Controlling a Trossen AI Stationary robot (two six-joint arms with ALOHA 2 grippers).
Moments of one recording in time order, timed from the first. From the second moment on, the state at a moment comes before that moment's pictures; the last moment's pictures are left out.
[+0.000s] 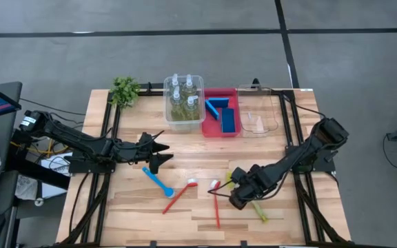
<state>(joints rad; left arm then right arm) -0.30 0.98 0.37 0.25 -0.47 -0.68 0.56 1.50 0.99 -0.76 0.20 1.22</state>
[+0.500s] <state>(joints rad) -0.30 0.98 0.37 0.25 -0.47 -0.68 0.56 1.68 0.99 -0.69 0.18 1.21</state>
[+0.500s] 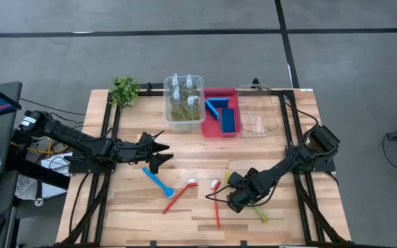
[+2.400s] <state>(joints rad) -0.30 0.98 0.37 0.26 -0.53 -0.72 0.12 1.01 1.25 -0.81 1.04 0.52</state>
